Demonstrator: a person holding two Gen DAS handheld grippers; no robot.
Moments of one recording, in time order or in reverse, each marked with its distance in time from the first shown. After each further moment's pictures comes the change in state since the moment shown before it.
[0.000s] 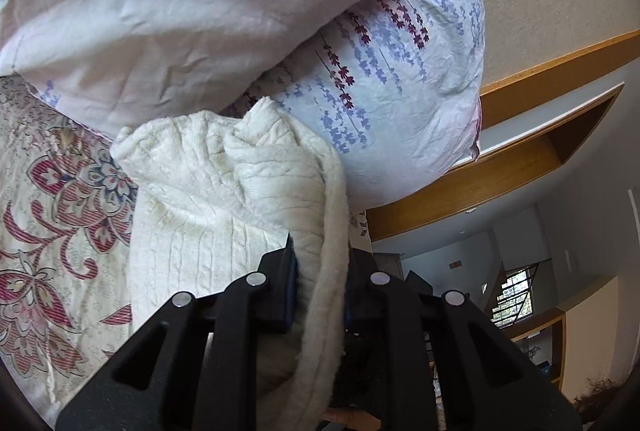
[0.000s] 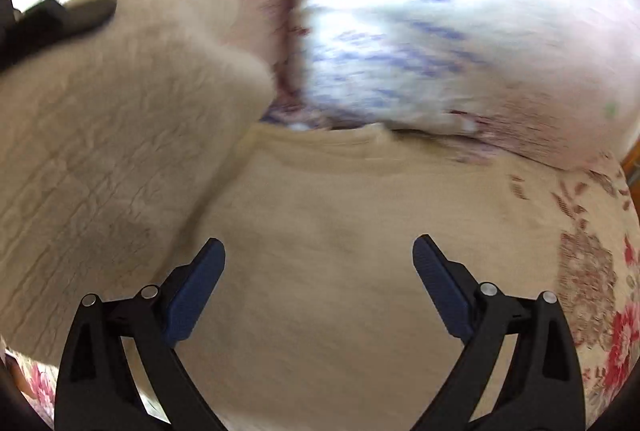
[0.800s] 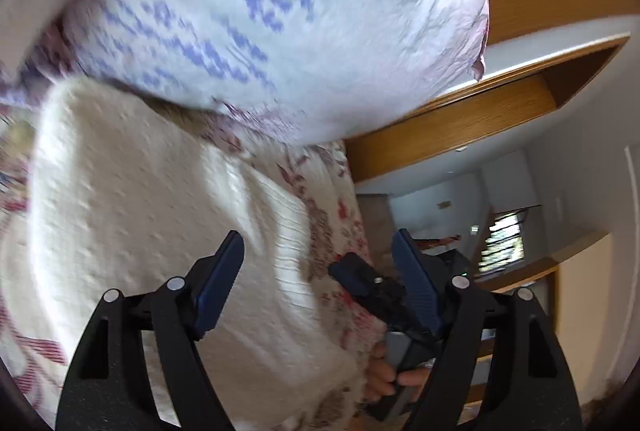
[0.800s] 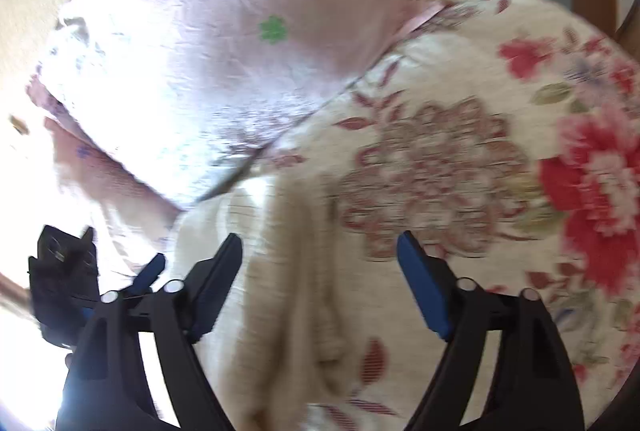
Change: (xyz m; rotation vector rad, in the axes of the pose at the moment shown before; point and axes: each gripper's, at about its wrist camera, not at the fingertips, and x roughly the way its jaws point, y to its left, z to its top) left arm 0.103 -0.047 -0.035 0.115 0.180 0.014; right arm -0.059 -0.226 -0.067 0.735 -0.032 0.259
